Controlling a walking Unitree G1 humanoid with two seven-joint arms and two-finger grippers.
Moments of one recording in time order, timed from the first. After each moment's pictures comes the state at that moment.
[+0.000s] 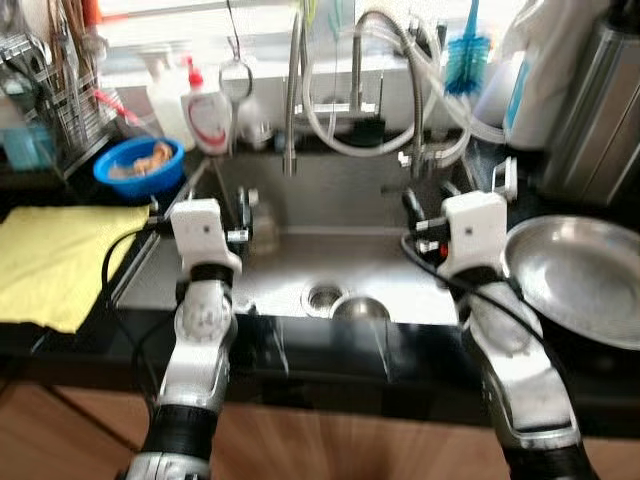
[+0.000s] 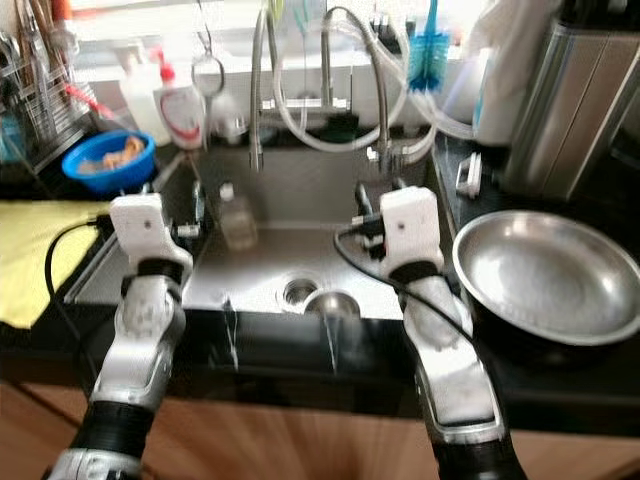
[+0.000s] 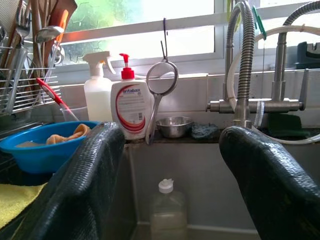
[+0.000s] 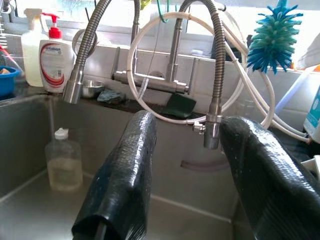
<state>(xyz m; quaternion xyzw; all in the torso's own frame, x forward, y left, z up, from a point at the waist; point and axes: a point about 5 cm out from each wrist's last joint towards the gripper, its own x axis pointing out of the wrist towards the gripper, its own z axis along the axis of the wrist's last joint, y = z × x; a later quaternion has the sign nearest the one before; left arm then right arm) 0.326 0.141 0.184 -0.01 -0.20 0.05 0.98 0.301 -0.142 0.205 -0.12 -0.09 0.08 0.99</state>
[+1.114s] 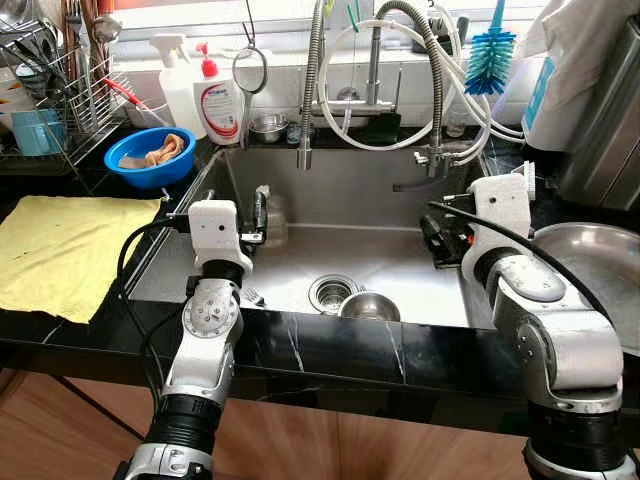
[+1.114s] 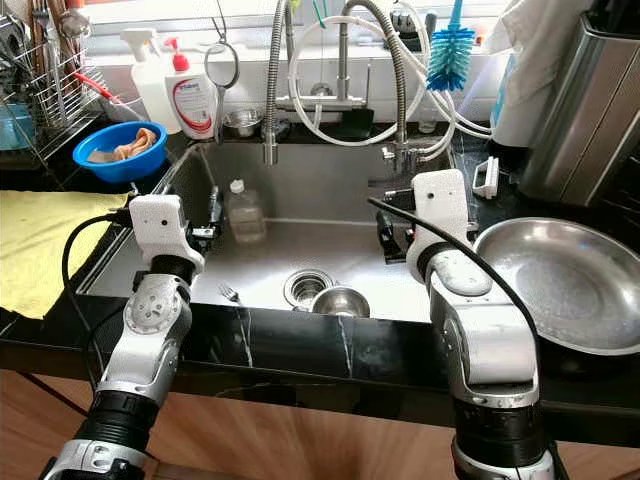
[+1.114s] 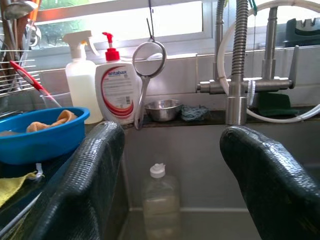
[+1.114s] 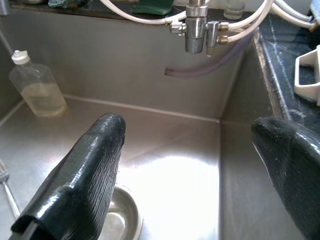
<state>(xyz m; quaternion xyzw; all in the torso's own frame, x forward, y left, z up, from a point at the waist) 0.334 0.129 0.178 0.00 -0.18 -0.01 0.98 0.305 -0.172 0.211 -0.08 0.14 0.00 0.99</state>
